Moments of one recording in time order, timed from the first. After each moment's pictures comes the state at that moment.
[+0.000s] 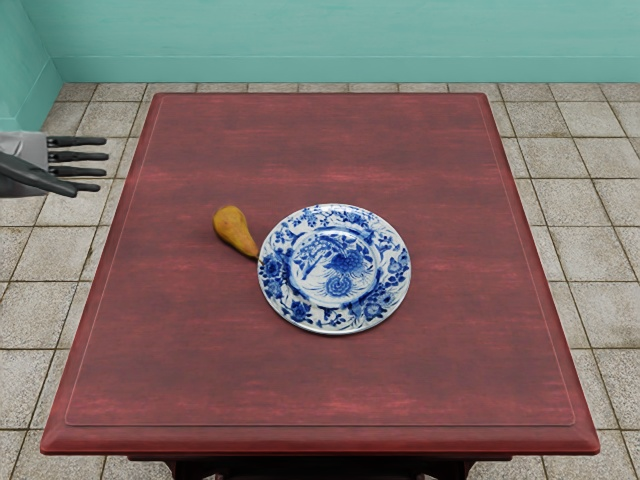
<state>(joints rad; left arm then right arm) -0.94 0.86 -0.56 -0.86 -0.08 -0.61 0.61 -0.03 0.00 0.08 0.18 -0.24 0.22 -0.22</state>
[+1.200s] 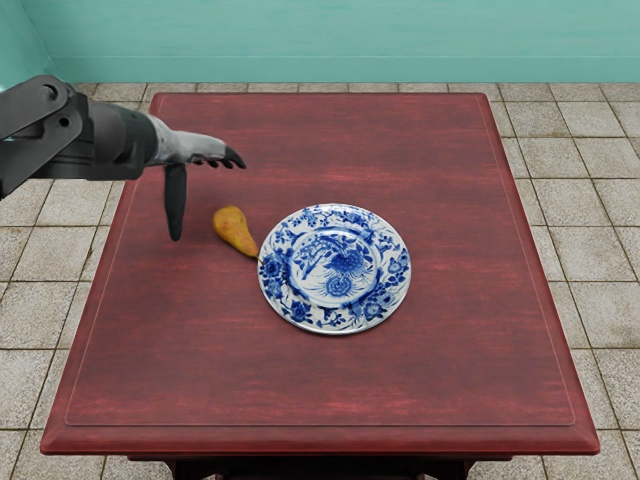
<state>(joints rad) -1.18 0.49 -0.44 -1.31 1.21 -0.59 0.61 -0.03 0.00 0.08 0.18 -0.24 0.22 -0.22</state>
